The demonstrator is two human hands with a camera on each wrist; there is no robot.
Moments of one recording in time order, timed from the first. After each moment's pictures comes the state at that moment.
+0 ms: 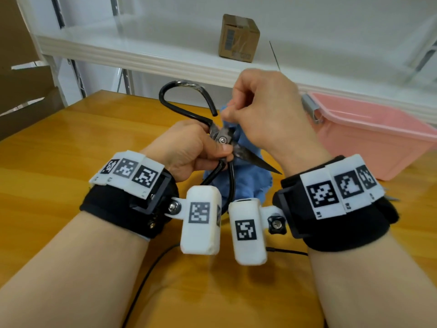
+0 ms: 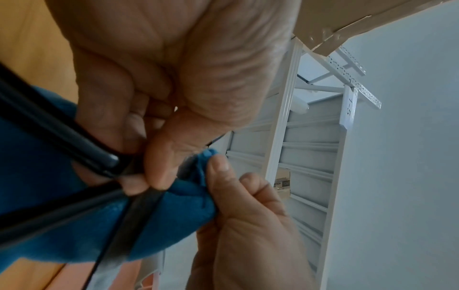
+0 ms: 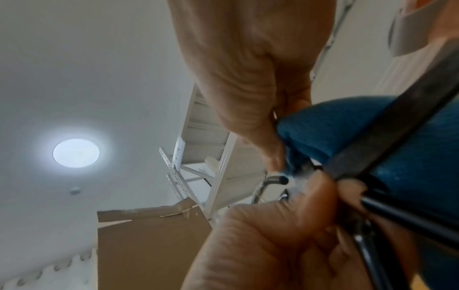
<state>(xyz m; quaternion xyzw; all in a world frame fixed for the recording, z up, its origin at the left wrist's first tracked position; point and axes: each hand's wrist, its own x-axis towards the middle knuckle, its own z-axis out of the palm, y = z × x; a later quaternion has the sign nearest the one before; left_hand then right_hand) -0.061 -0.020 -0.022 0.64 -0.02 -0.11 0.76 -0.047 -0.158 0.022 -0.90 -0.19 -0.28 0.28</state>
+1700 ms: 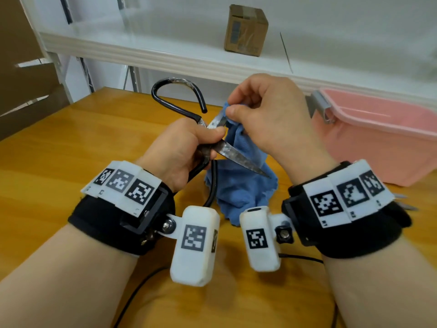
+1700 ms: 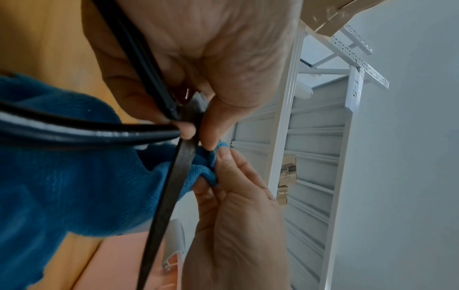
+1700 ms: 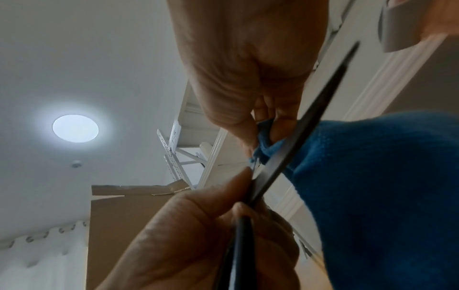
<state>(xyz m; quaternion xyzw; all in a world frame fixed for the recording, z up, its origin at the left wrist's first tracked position) -0.062 -0.029 -0.023 0.63 0.06 -0.03 0.78 -0.028 -0.167 0.011 -0.87 -0.19 -0.22 0.39</state>
